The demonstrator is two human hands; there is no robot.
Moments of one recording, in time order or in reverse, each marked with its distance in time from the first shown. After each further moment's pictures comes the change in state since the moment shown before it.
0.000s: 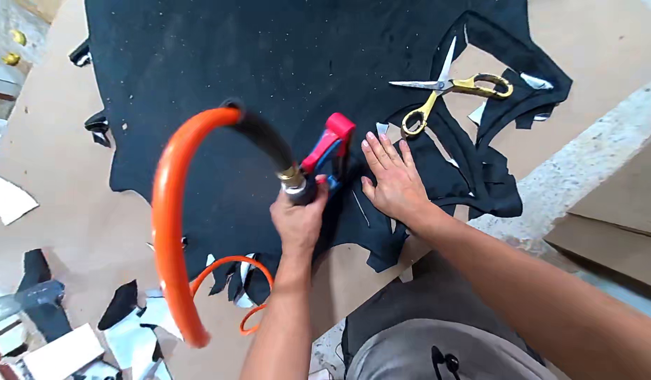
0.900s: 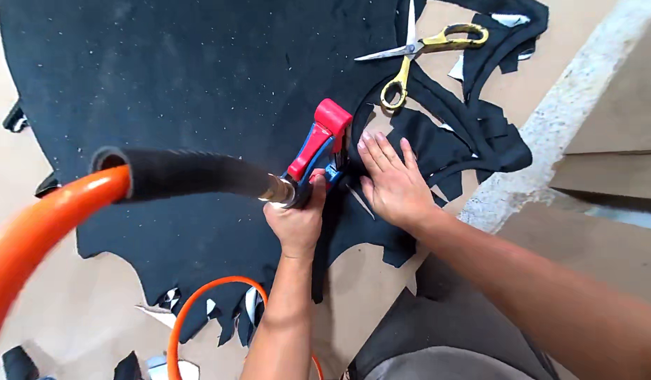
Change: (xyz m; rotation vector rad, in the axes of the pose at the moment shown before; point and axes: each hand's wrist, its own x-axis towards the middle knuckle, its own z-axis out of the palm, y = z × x) left_hand 0.012 -0.038 0.008 -0.203 -0.169 0.250; right_hand -0.041 -0.034 0.012 -0.052 0.000 0.231
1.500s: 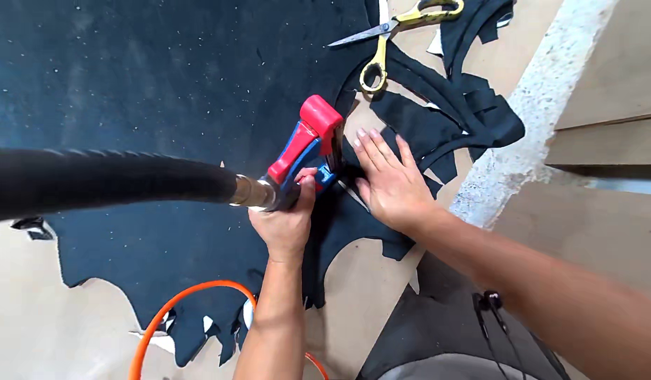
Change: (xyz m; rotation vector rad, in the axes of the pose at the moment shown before) left_hand 0.000 -0.005 -0.007 -0.086 -0.114 0.055; right_hand -0.020 -0.007 0.002 0.021 0.022 0.057
